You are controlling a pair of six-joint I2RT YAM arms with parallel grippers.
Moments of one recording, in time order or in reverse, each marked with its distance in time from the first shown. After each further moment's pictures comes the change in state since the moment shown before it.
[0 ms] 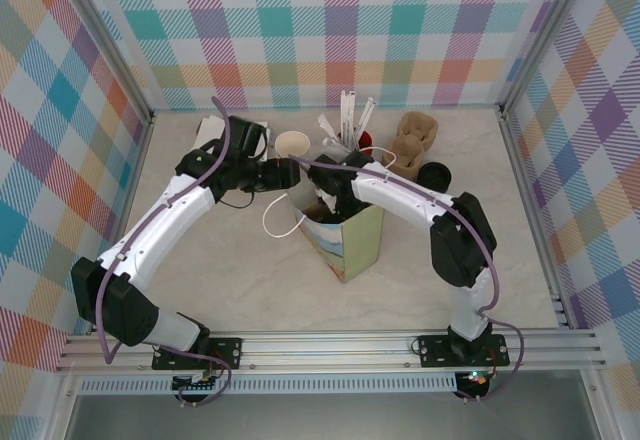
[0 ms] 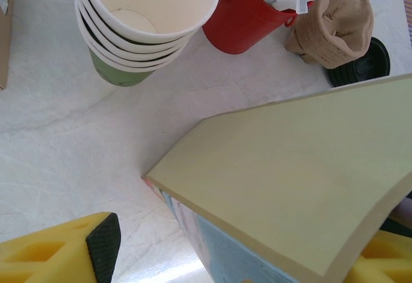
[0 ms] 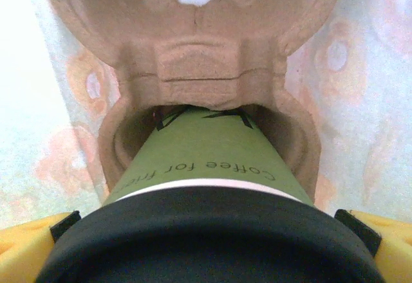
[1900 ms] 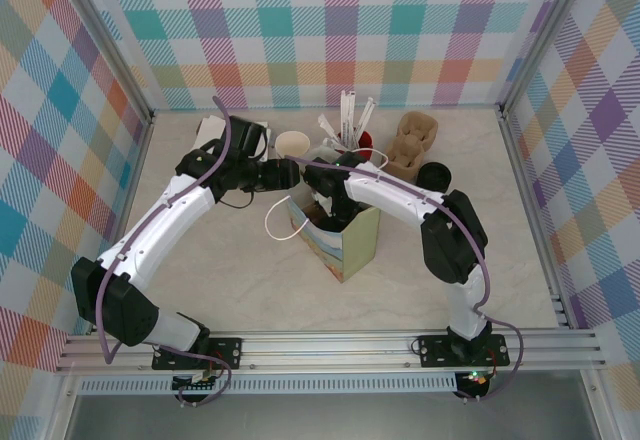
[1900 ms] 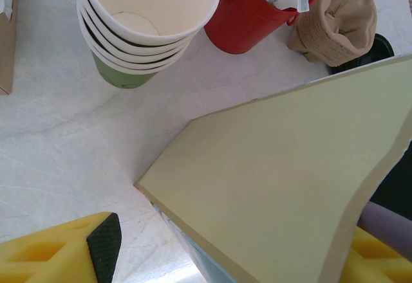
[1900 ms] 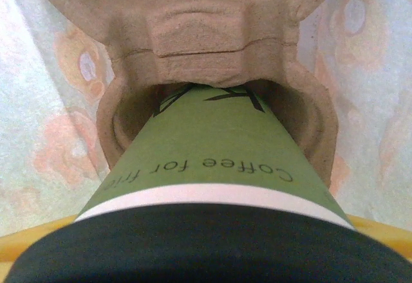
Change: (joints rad) left arm 0.000 0.000 0.000 -0.001 -0.013 0.023; right arm 0.006 0.063 0.035 -0.041 -0.027 -0.002
